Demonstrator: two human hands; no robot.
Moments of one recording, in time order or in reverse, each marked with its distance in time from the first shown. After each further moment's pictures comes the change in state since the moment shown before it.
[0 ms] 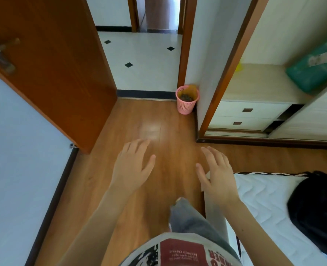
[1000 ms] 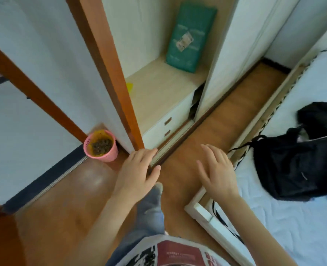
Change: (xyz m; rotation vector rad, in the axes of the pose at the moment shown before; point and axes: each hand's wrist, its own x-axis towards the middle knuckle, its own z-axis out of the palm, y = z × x) left_hand 0.487 0.198 0.131 -0.095 -0.456 0.857; right_hand 0.299 0.179 -0.061 -0.090 0.392 0.667
